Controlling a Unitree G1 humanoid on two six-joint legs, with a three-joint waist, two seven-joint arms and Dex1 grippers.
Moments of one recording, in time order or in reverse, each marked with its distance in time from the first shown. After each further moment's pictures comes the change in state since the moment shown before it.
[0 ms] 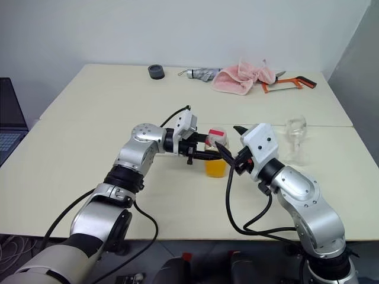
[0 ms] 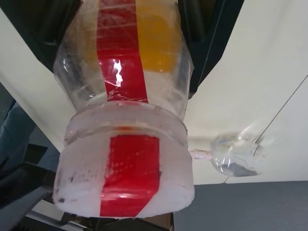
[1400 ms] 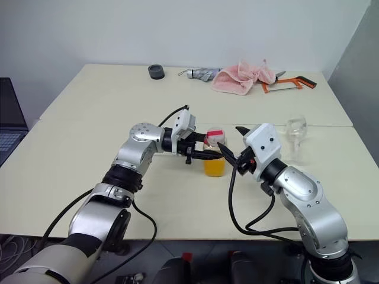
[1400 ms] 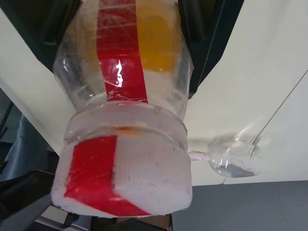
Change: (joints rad) left arm -0.001 0.011 0.001 0.004 0.000 -0.008 0.001; right arm 0.010 -0.010 -0.019 -0.007 0.014 0.003 0.020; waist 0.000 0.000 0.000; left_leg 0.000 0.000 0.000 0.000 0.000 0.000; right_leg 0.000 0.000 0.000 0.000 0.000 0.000
